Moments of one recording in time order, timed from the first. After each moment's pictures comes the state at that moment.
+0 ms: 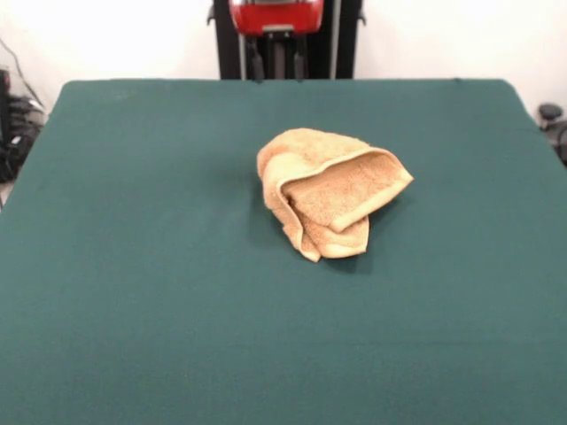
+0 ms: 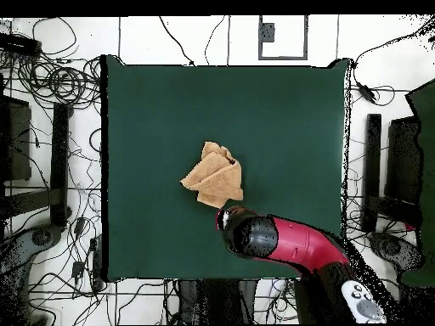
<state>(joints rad) -0.48 -0.75 0.17 2.03 -0.19 0.41 1.57</state>
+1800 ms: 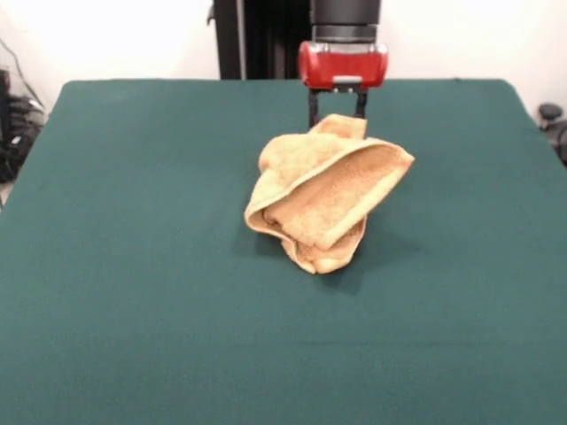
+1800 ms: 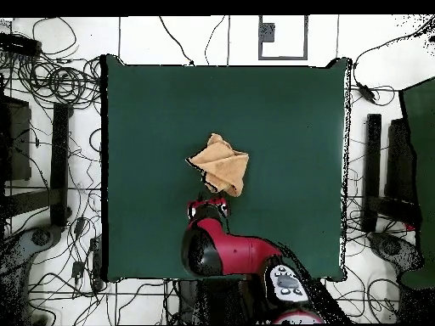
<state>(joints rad) -0.19 -0.60 -0.01 2.07 -0.22 -0.33 1.58</state>
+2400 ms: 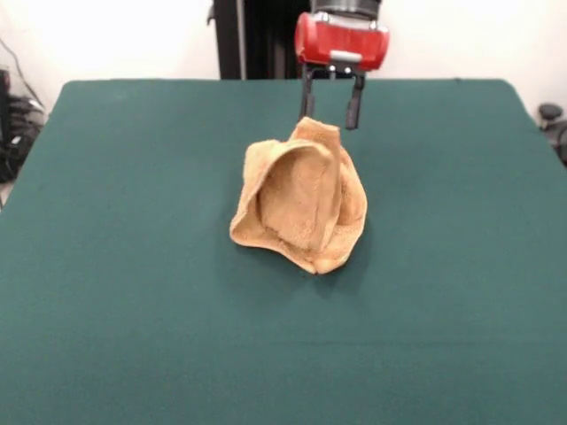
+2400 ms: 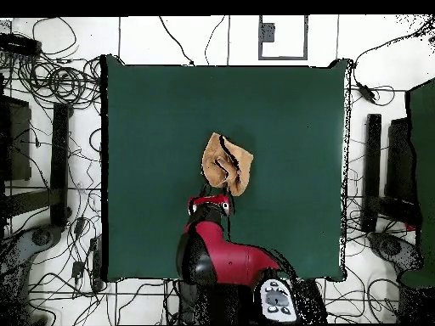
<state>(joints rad) -0.12 -0.65 -0.10 2.09 -0.16 -0.47 1.58</state>
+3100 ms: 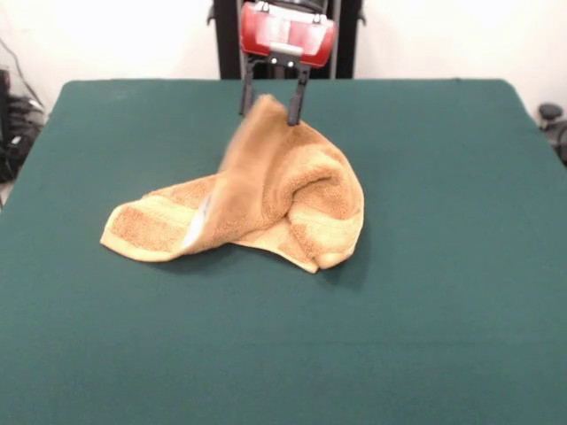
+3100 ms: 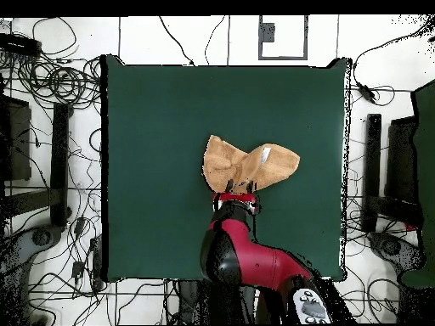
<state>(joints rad) -0.23 -0.67 -0.10 2.09 -0.16 -0.48 1.58</state>
